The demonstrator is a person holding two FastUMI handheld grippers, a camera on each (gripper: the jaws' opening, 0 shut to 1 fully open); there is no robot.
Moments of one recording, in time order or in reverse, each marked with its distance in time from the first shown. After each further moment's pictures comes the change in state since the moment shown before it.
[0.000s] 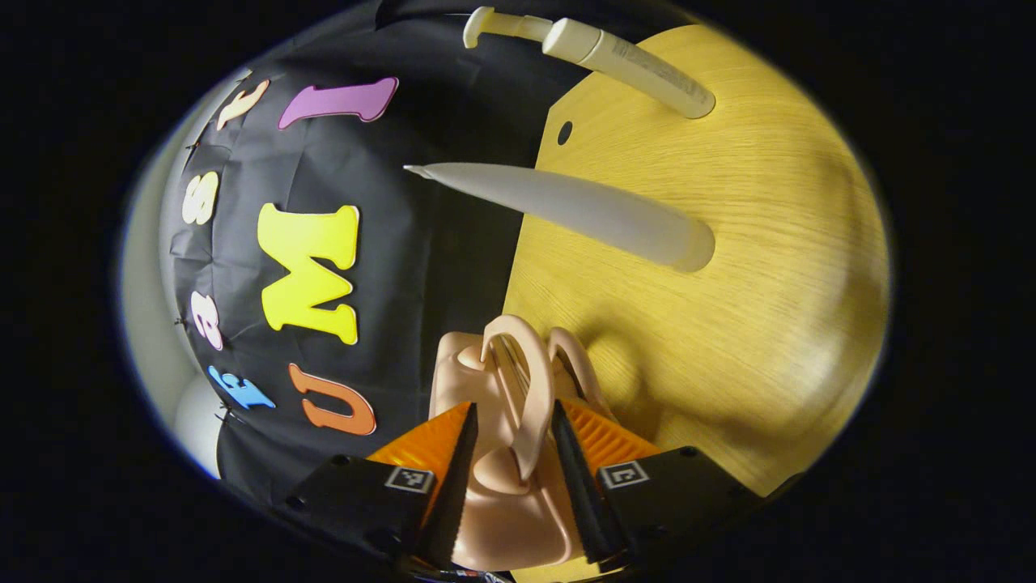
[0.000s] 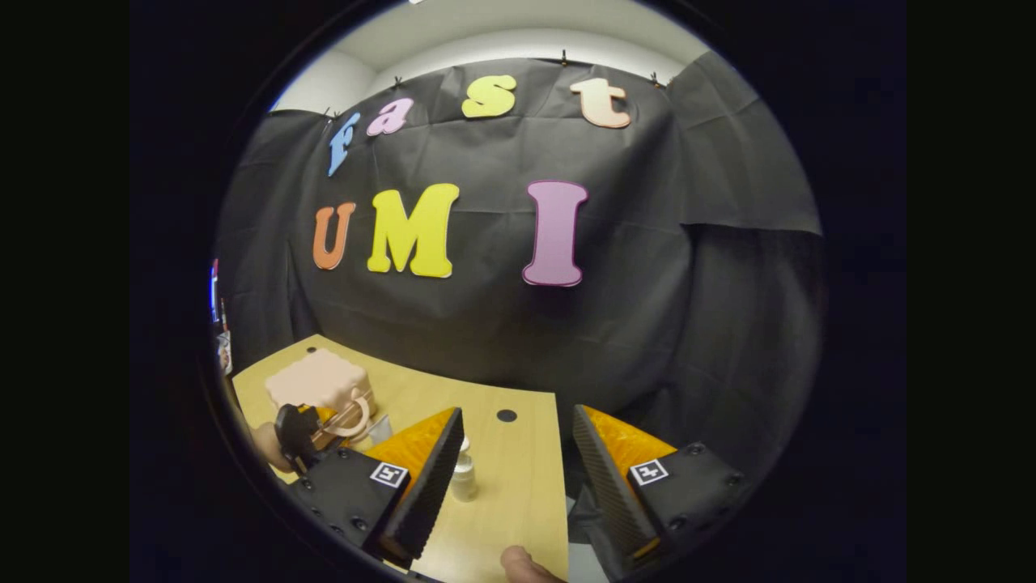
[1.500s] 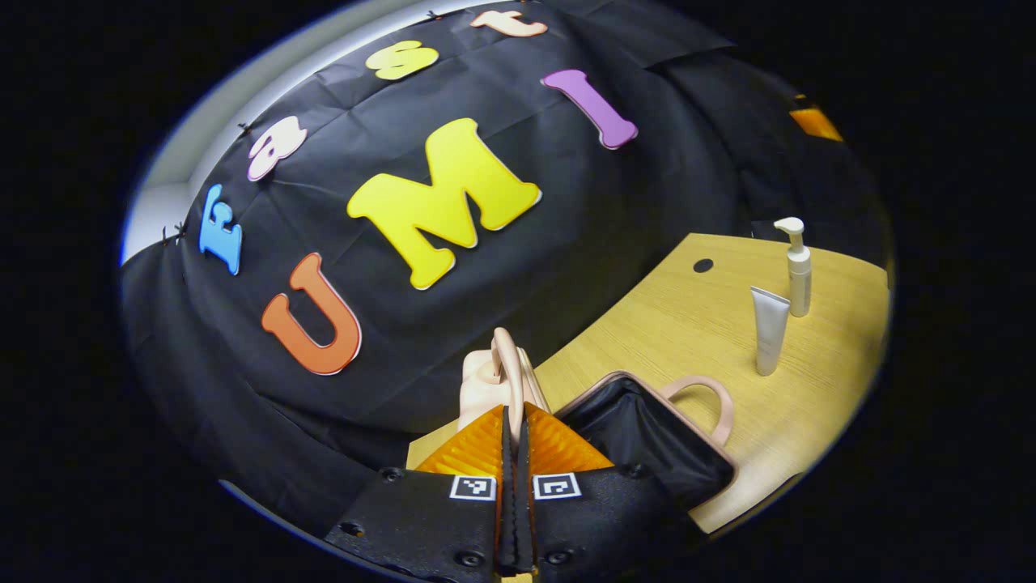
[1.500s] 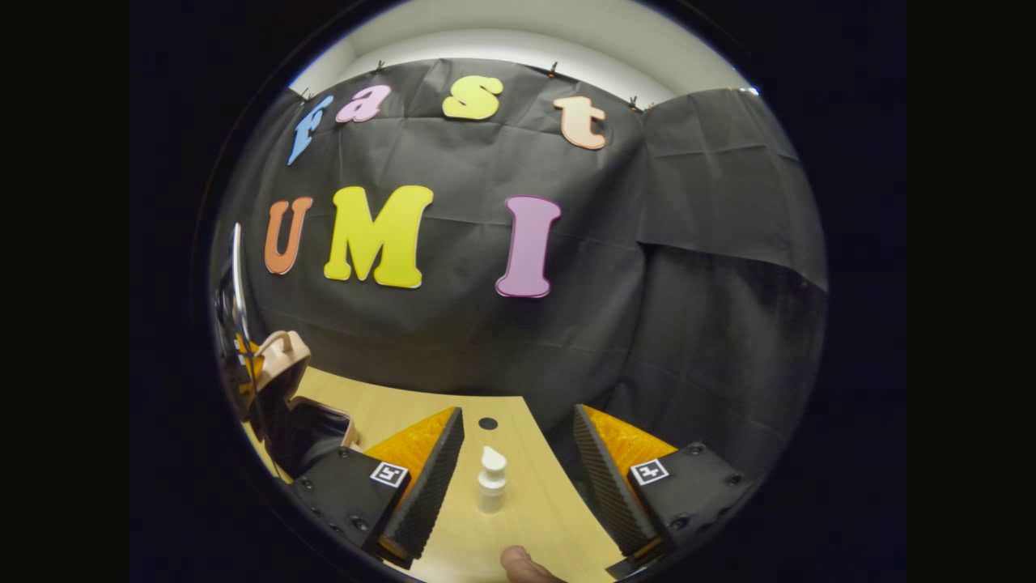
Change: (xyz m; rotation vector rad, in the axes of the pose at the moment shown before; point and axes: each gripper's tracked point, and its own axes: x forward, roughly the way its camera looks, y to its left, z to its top) left arm -0.028 0.220 -0.112 -0.722 -0.221 -0.135; right arm -0.001 0.129 0.034 0.019 0.007 -0.345
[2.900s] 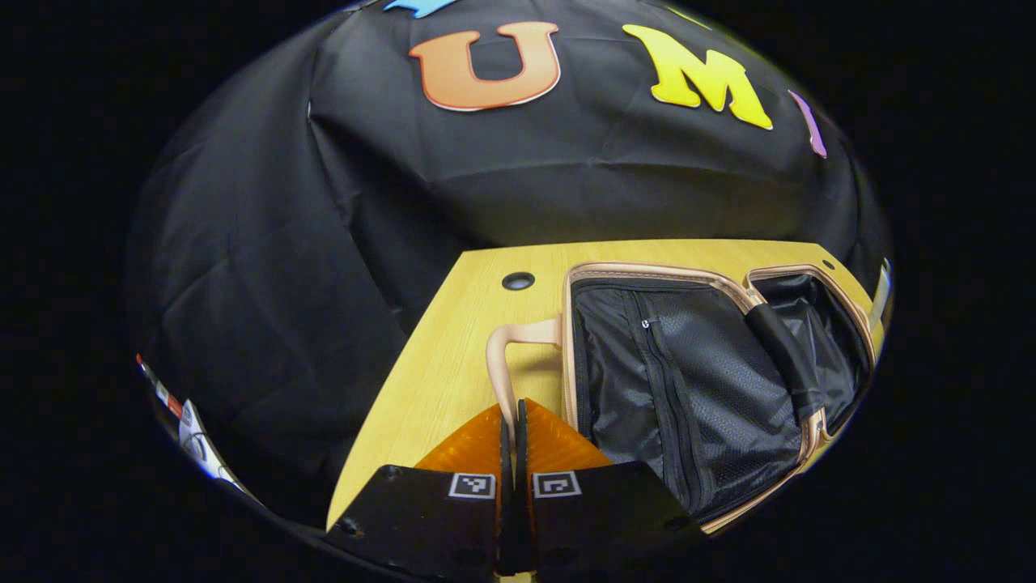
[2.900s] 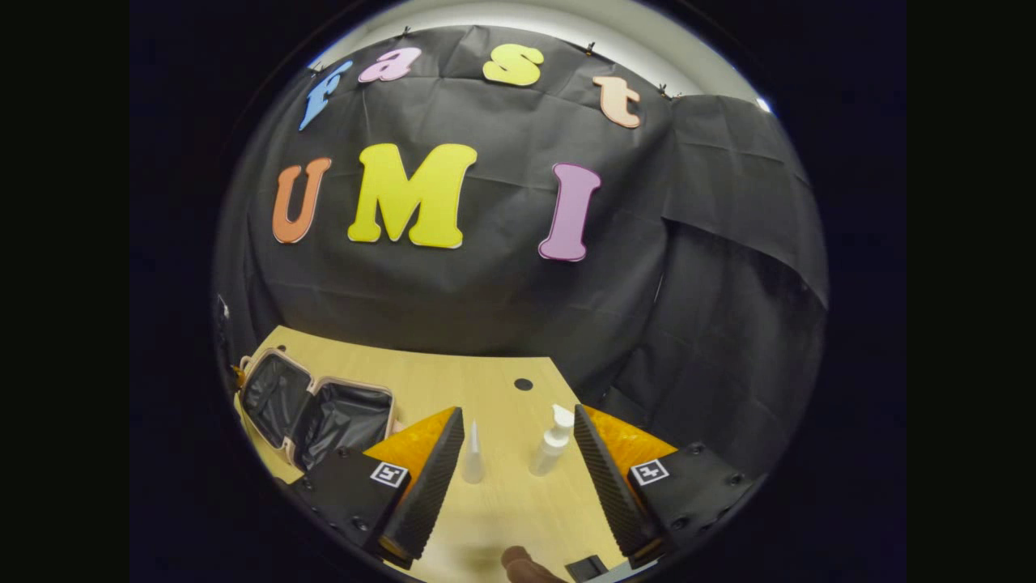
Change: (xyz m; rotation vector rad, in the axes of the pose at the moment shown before) left arm 0.069 0.150 -0.389 -0.590 0.376 0.028; right arm -0.028 0.091 -0.039 -0.050 0.182 -0.038
